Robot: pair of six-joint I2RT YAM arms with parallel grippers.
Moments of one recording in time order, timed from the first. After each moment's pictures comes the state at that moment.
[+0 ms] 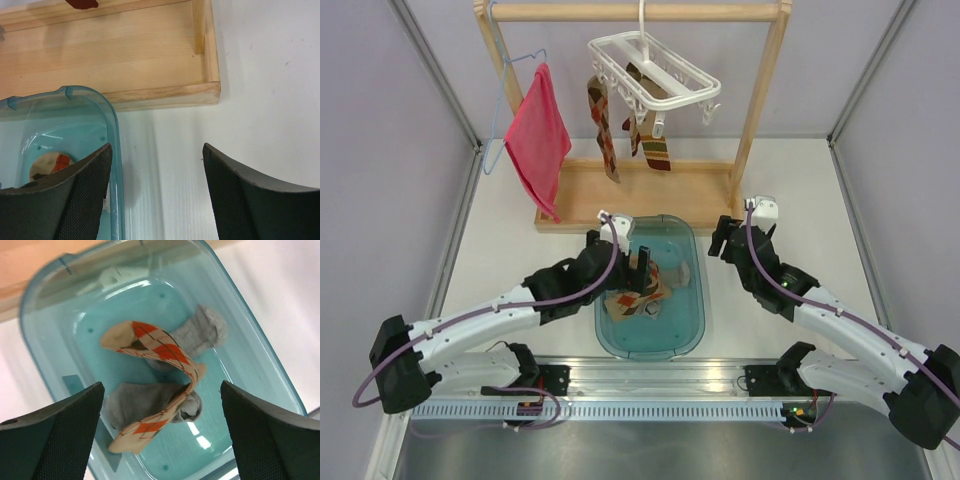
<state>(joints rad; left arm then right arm) -1.03 1.12 0.80 -0.28 -0.40 -0.43 0.70 0.98 0.67 -0.17 0.61 0.51</state>
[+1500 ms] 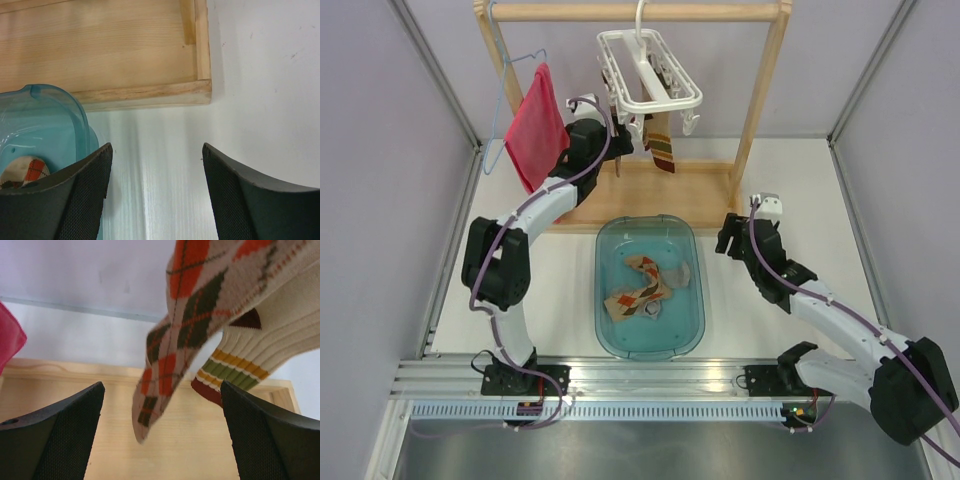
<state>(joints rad) -0.39 1.86 1.47 0.15 -0.22 -0.40 0.51 1.04 0.59 -0.04 0.41 0.44</state>
